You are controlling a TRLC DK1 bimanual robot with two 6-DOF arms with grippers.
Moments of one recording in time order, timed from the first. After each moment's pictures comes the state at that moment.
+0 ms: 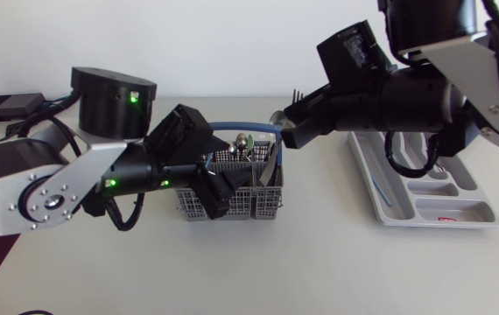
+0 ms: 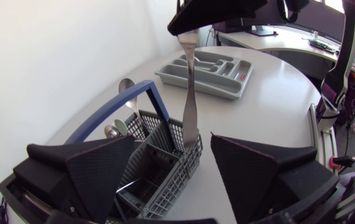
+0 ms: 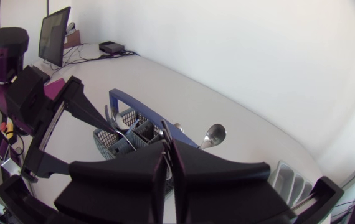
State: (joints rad) left arm -0.64 1.35 0.83 0.03 0.22 0.34; right arm 0.60 1.28 1.08 -0.31 -0.03 -0.13
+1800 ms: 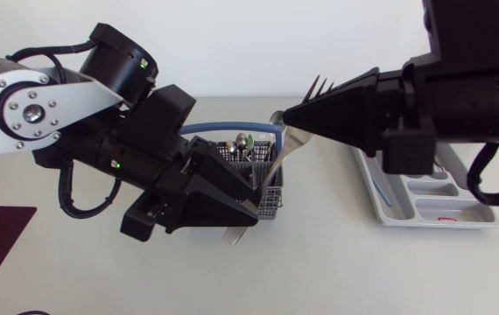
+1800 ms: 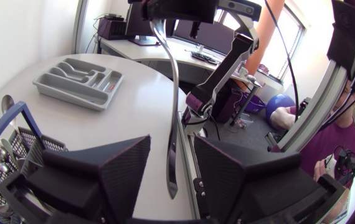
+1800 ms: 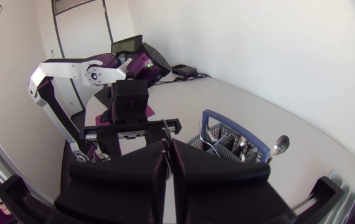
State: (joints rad) left arm -0.55 1.40 1.10 -0.66 1.08 0.57; right arm 0.62 1.01 1.08 -0.48 -0.49 0.00
